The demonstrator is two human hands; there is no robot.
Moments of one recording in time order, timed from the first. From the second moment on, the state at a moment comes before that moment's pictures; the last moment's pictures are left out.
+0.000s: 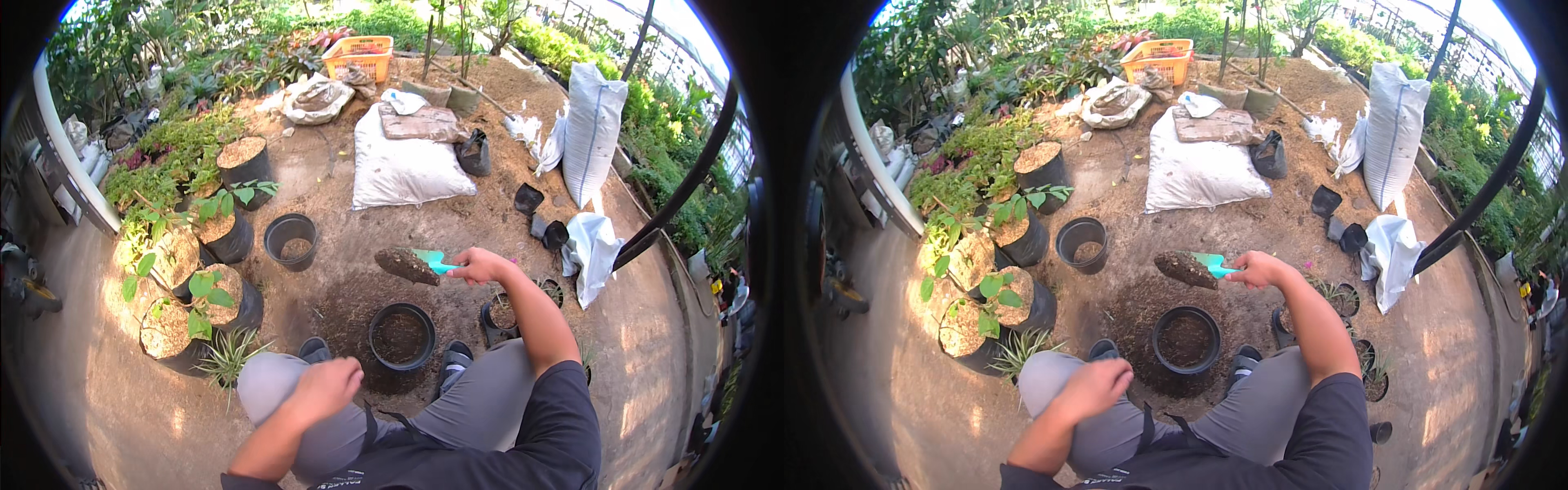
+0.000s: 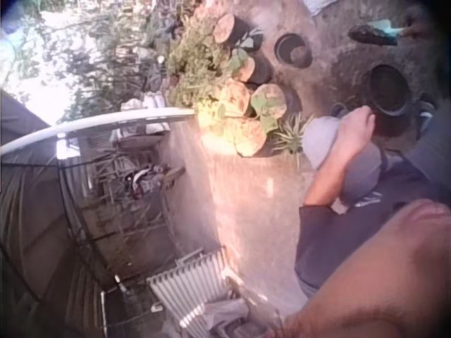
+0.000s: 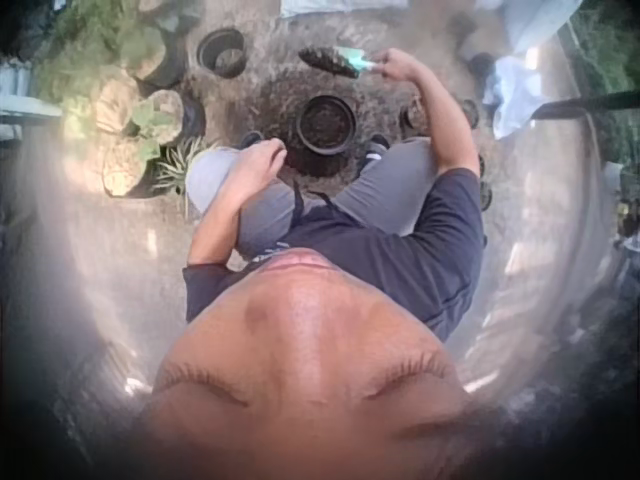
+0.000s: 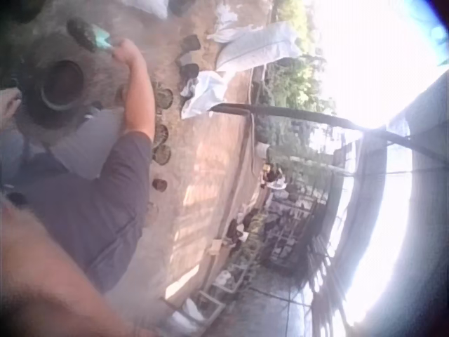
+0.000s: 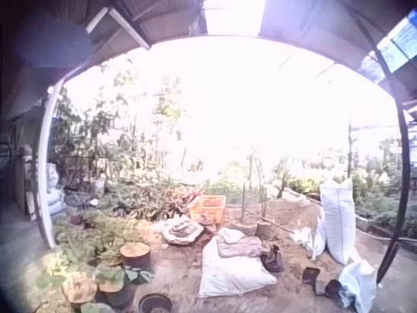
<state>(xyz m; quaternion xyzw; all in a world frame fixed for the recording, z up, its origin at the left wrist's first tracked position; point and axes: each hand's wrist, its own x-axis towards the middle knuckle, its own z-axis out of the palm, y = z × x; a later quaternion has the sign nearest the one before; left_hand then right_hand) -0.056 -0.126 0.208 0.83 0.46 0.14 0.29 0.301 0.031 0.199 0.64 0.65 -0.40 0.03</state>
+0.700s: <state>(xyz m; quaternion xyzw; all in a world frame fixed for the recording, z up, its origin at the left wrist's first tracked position) -0.018 0.021 0.160 0.79 0.50 0.15 0.32 0.311 -0.060 0.219 0.64 0.63 -0.44 0.02</state>
